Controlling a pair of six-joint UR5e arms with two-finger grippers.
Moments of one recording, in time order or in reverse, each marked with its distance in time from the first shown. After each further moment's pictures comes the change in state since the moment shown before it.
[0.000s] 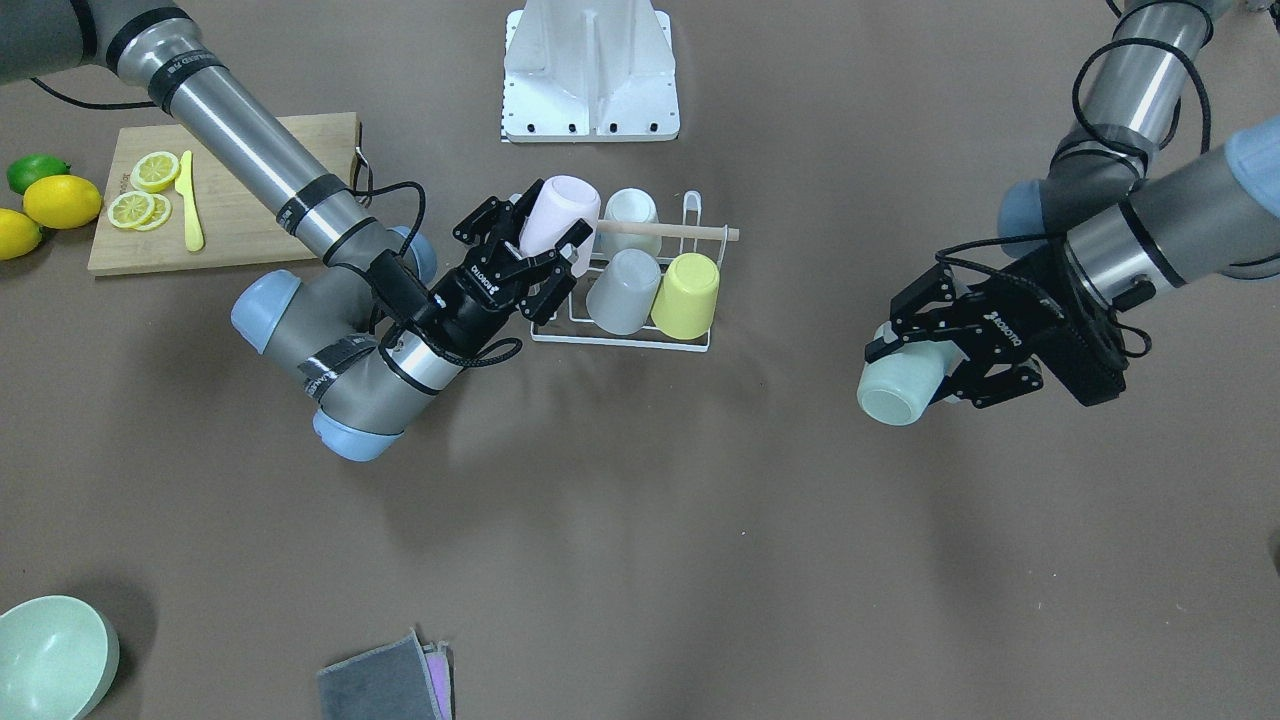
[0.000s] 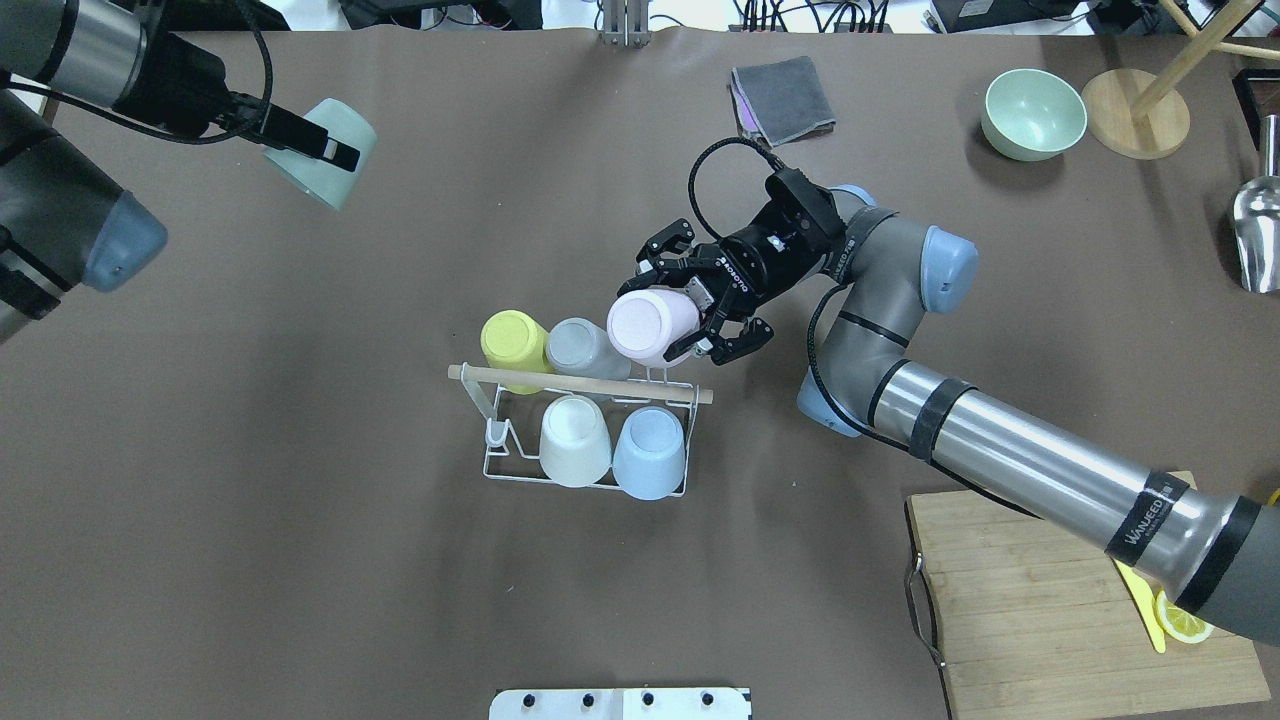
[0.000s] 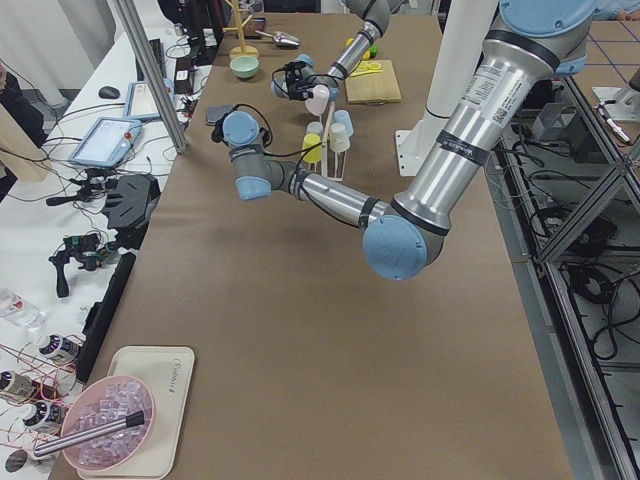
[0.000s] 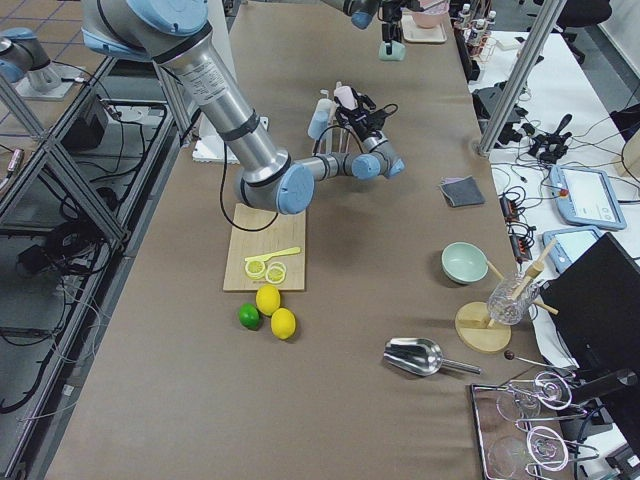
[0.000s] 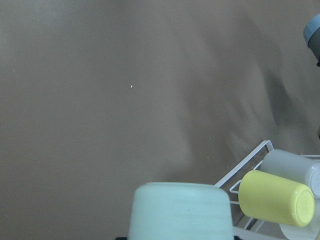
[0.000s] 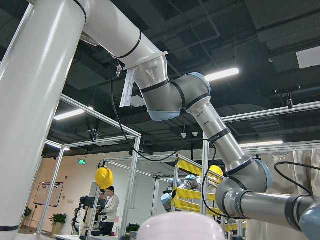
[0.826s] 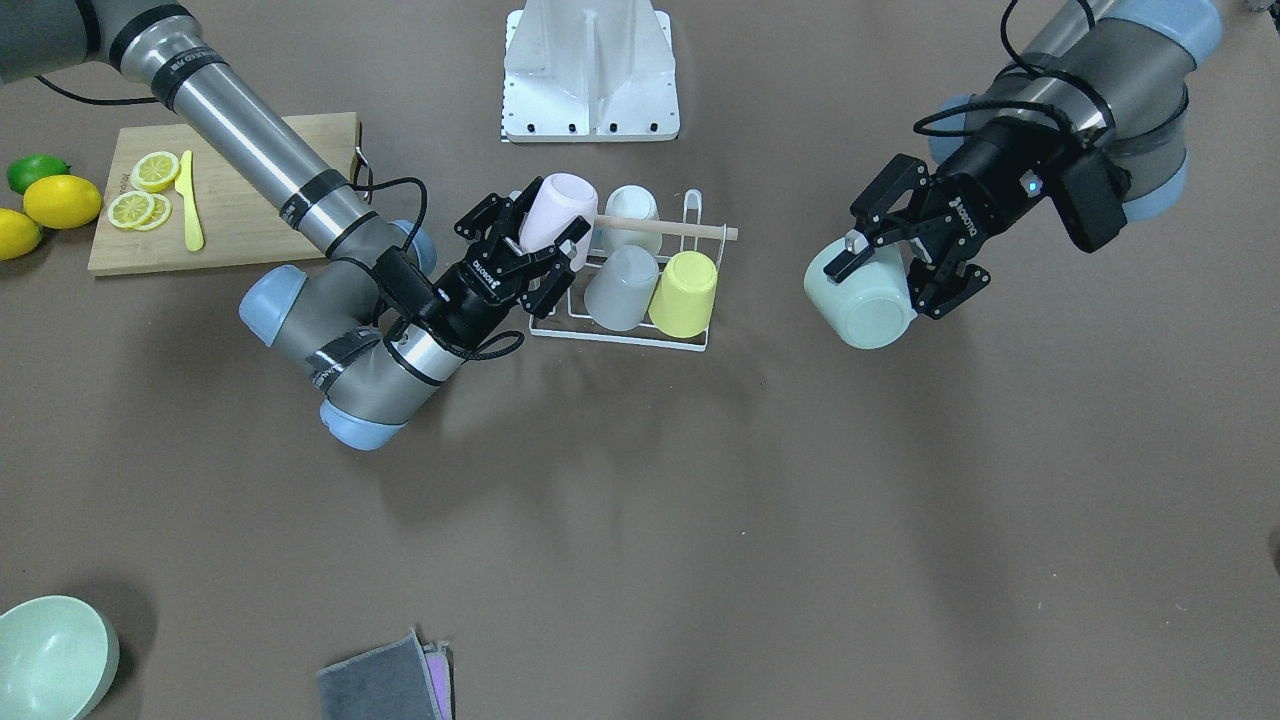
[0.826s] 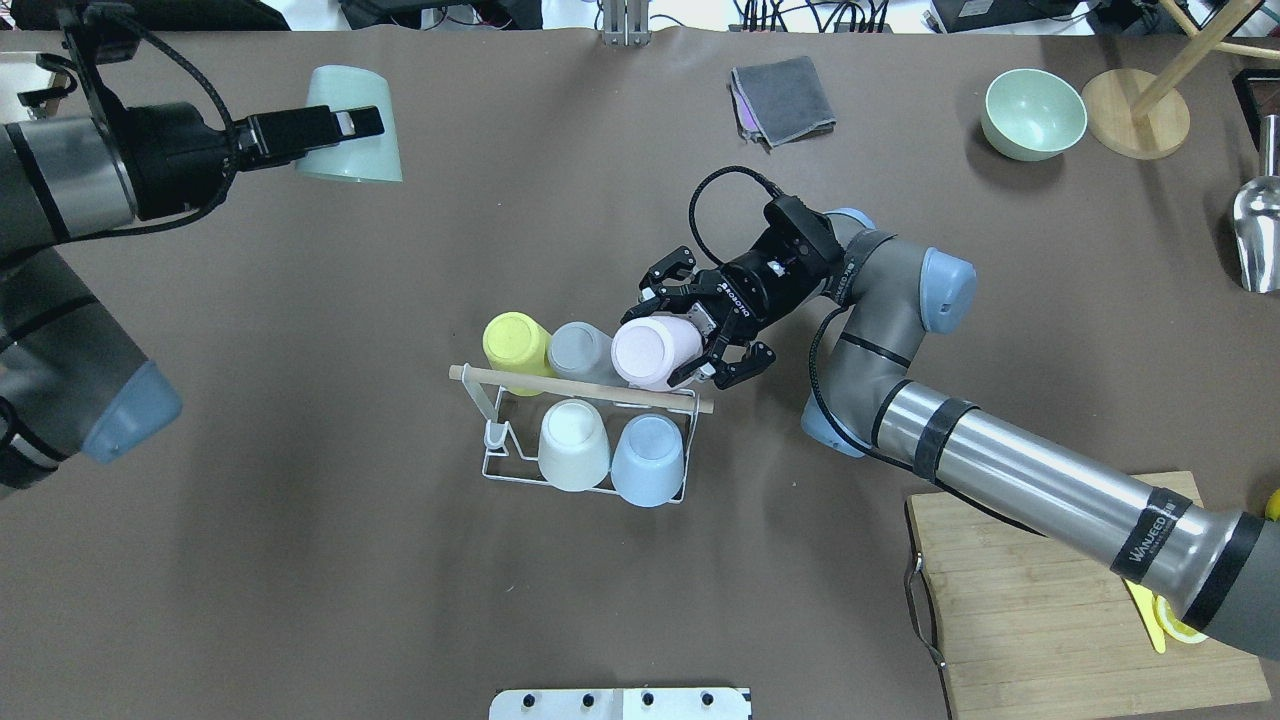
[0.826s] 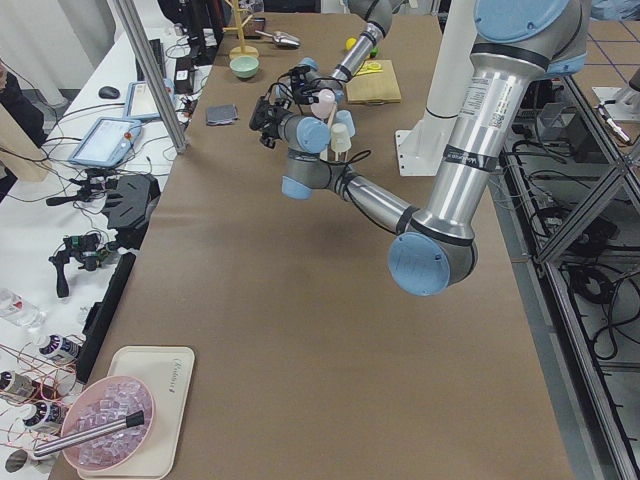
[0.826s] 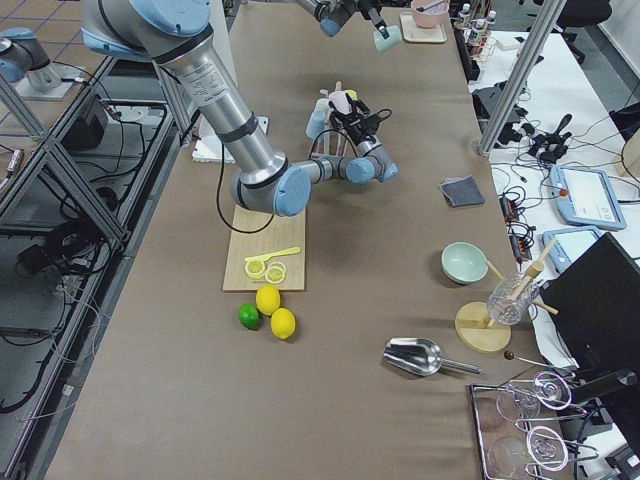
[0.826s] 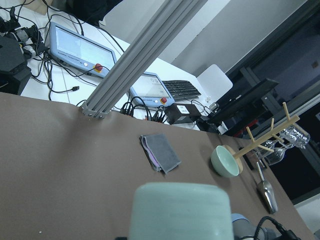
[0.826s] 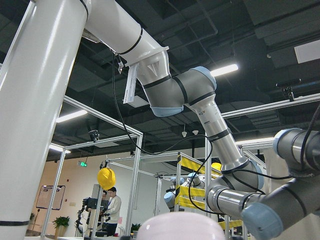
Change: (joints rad) left arm 0.203 0.186 -0.250 -0.361 0.617 -0.407; right arm -0.019 -0.023 0.003 -0.001 -0.002 0.002
